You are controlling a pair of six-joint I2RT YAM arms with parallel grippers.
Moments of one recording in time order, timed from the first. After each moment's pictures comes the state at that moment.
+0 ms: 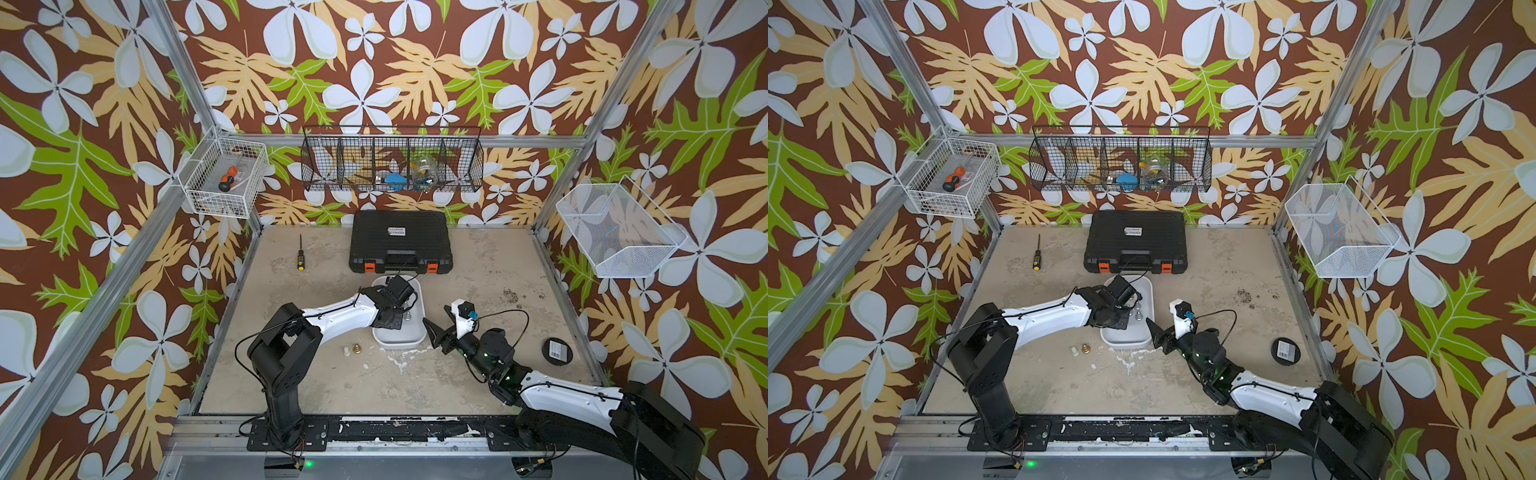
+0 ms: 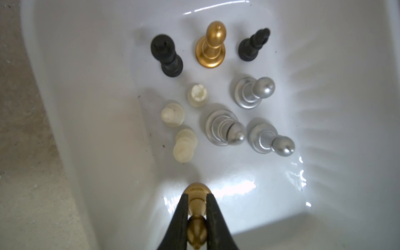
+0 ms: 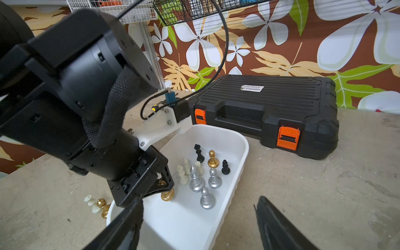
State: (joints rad) left arm -0.77 1.80 1.19 -0.59 -0.20 -0.56; right arm 0.77 1.10 0.20 0.80 0.15 0.18
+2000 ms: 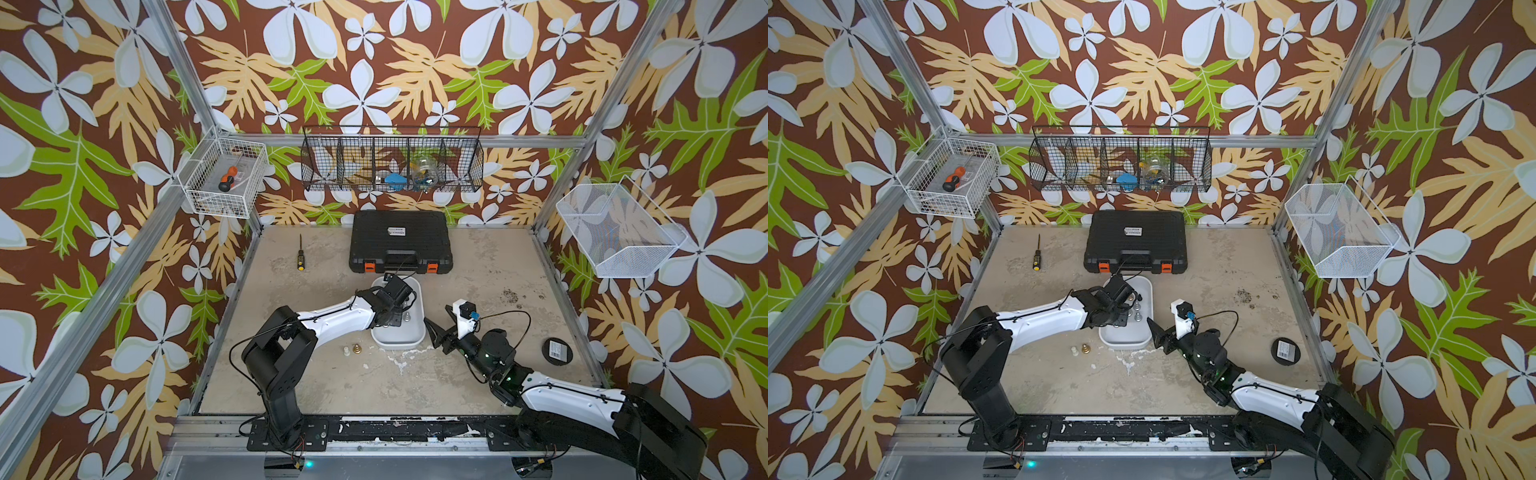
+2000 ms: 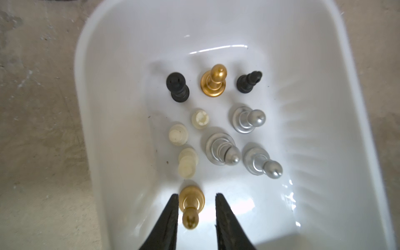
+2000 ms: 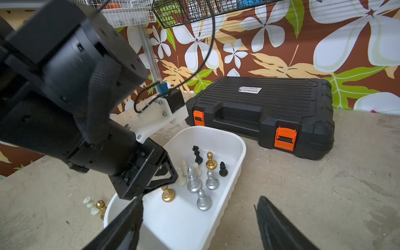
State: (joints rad) left arm -0.77 1.73 1.15 -0.51 -0.26 -0.56; right arm 0.77 1.09 0.19 0.80 0.16 0.18
